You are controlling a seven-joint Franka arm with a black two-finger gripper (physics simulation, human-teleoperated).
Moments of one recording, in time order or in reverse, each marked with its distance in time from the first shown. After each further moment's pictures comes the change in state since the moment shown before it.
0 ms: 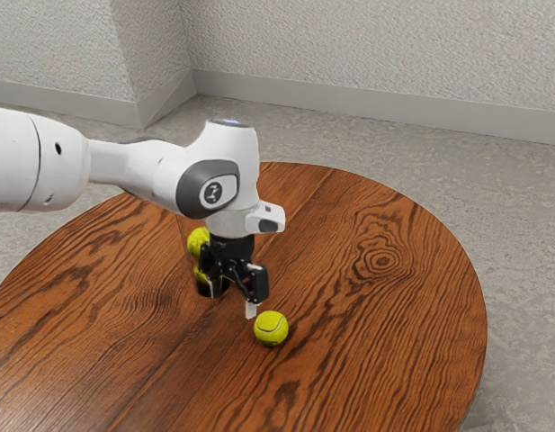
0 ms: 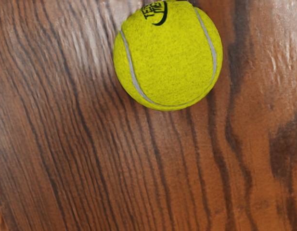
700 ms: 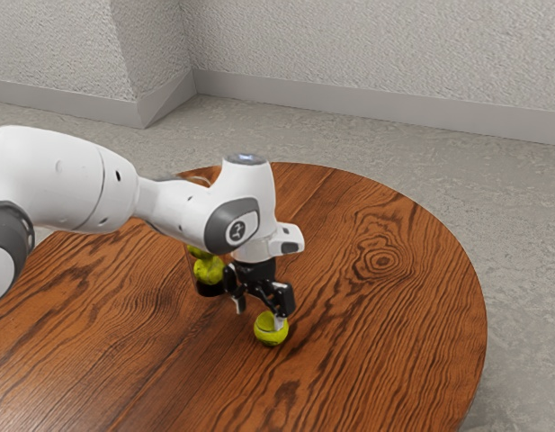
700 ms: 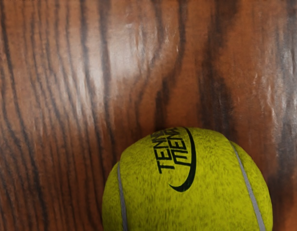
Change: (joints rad) arm -0.002 0.180 0.000 0.032 -0.054 0.248 -0.075
